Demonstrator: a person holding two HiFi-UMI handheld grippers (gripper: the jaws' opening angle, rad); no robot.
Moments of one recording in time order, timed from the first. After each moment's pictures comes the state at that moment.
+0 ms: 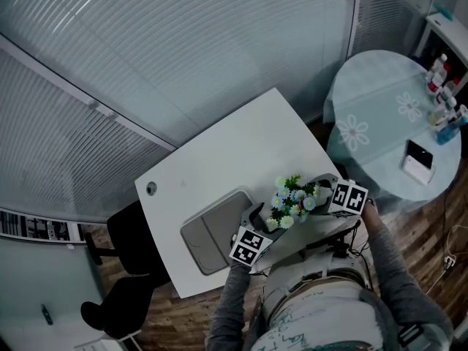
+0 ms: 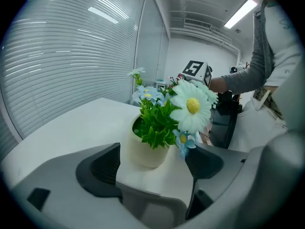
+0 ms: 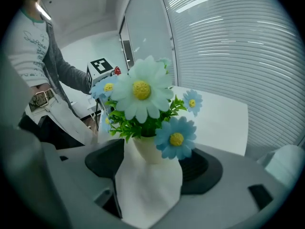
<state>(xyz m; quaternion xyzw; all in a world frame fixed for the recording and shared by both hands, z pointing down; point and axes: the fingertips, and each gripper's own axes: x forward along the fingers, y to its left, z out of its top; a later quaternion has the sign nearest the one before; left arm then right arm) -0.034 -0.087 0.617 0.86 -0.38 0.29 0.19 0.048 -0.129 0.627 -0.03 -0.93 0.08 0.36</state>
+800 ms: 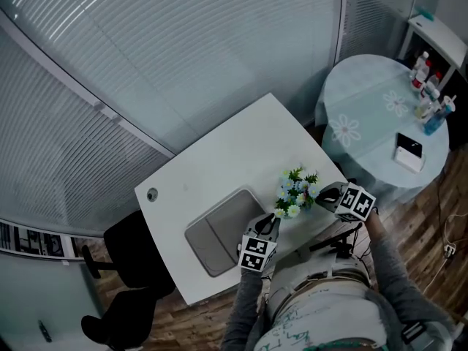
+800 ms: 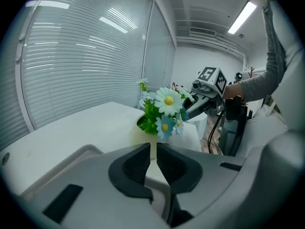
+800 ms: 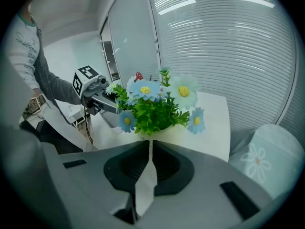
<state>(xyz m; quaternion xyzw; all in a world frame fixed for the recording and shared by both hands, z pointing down) -0.055 -0.055 0.605 0.85 -0.44 0.24 0.20 0.065 -0.099 0.613 0.10 -0.92 0.11 0.37</state>
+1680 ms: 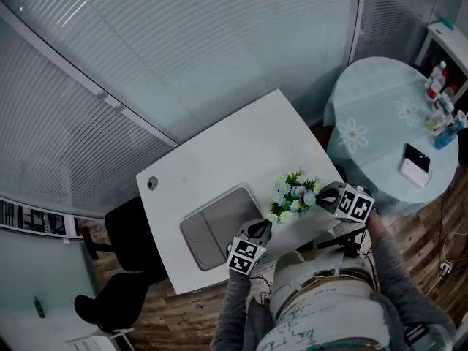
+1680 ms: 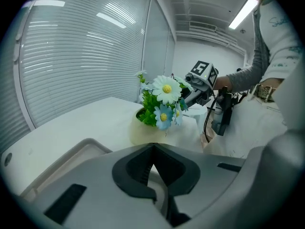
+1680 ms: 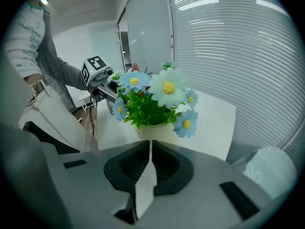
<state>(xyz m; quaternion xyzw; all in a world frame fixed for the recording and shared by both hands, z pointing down) -0.054 -0.047 0.623 0.84 -0.43 0.27 0.19 0.078 -0.118 0.622 0.02 -0.92 0.04 0.40</state>
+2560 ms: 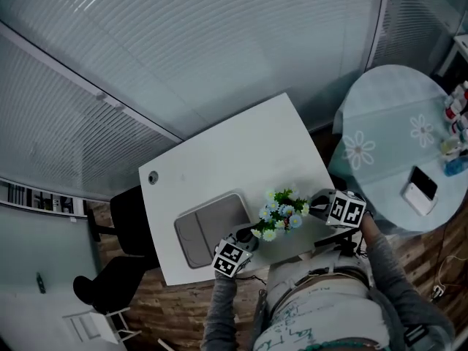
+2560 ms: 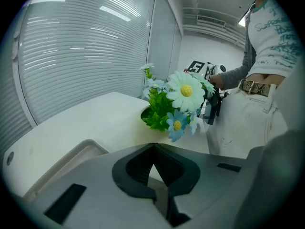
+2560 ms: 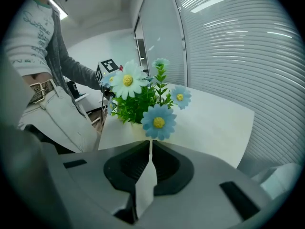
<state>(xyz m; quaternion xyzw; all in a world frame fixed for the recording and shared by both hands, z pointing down) -0.051 -0.071 0.623 0.82 -0.44 0.29 0.23 0.072 -0.148 0.630 -0.11 -0.92 0.04 0.36</state>
